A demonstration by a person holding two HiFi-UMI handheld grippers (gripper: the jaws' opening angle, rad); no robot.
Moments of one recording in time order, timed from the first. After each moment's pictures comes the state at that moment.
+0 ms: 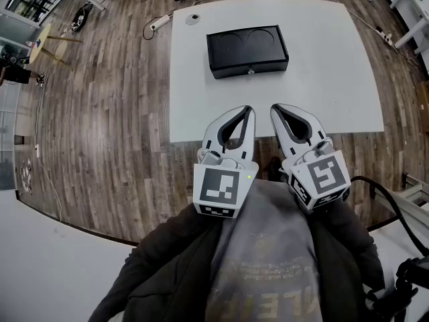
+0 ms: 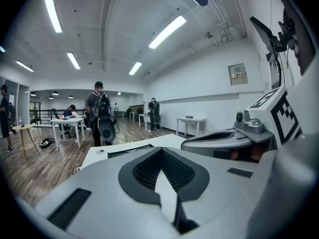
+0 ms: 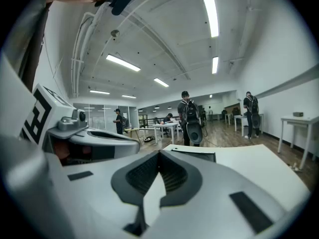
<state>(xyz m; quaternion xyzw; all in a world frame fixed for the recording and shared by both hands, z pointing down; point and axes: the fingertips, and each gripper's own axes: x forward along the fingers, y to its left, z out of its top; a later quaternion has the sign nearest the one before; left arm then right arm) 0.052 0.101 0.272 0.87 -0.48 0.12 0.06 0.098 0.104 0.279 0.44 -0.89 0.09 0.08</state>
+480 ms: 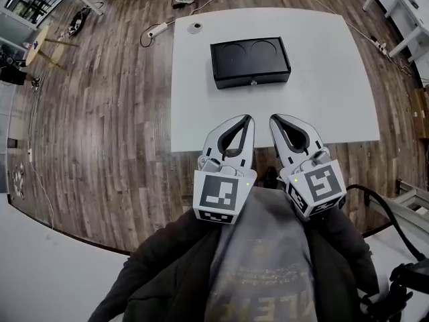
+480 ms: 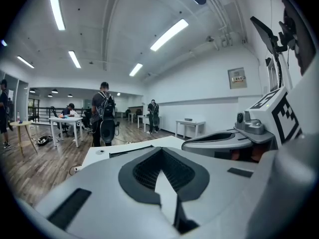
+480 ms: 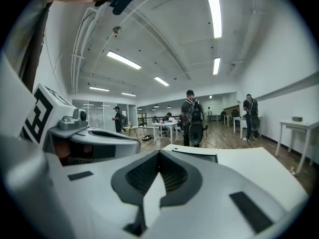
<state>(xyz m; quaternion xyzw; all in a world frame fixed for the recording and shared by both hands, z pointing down) 0.034 0.095 0.275 0.87 -0.48 0.10 0.07 0.080 0.099 0.282 0.45 -0.89 0.08 0.09</state>
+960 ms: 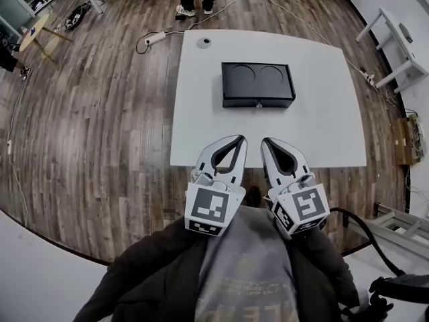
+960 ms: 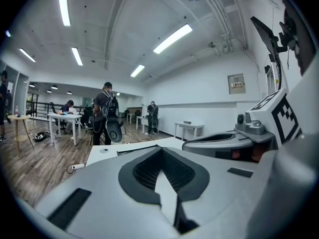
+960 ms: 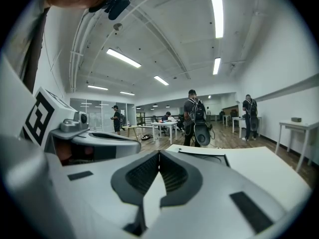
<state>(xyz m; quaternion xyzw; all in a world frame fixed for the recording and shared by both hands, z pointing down) -0.015 0.093 0.280 0.88 -0.46 0.09 0.08 0.033 0.099 0.284 0.46 -0.88 0.08 0.09</state>
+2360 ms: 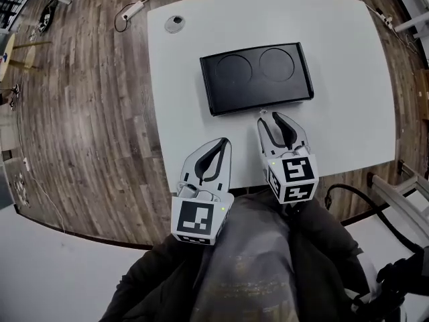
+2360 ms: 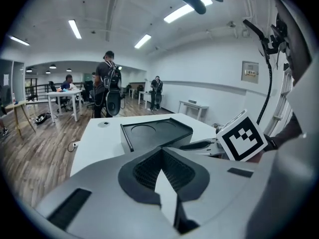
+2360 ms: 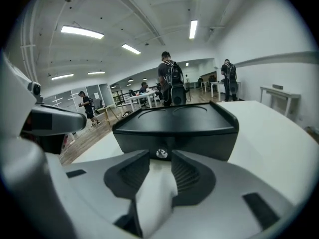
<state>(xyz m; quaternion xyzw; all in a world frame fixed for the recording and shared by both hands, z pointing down) -0.020 -0.012 0.371 0.85 -0.45 0.19 0.18 0.075 -0.042 0.448 0.52 -0.79 0.25 0.20</state>
